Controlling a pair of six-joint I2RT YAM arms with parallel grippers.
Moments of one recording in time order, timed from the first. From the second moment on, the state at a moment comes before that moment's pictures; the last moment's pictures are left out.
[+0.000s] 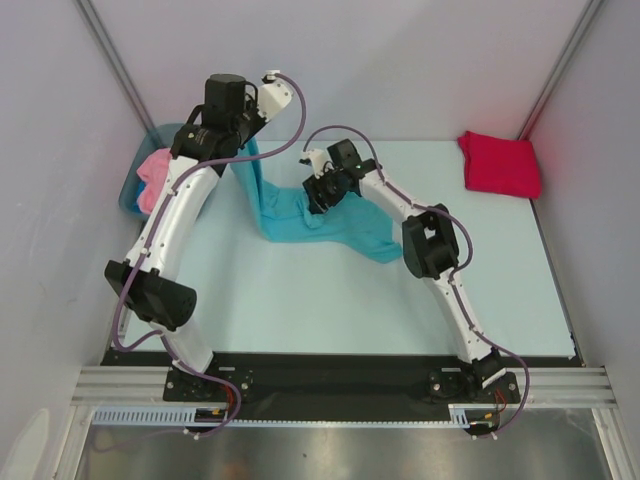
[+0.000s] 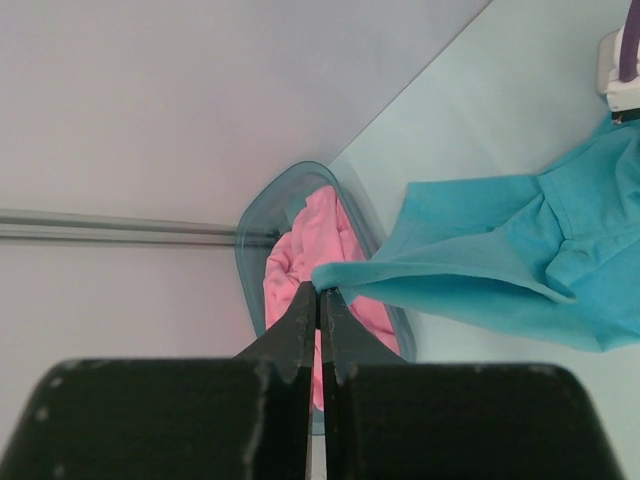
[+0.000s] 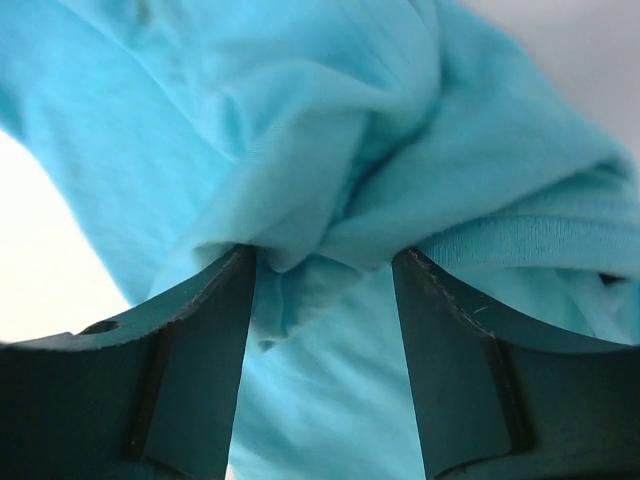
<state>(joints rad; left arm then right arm) -0.34 1.73 2.03 -0.75 -0.24 0.74 0.52 2.55 2.30 -0.61 -0.42 -0.22</state>
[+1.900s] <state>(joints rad) -0.38 1.73 1.99 -0.71 -0.24 0.75 0.55 2.54 2.29 -0.46 -0.40 0.01</state>
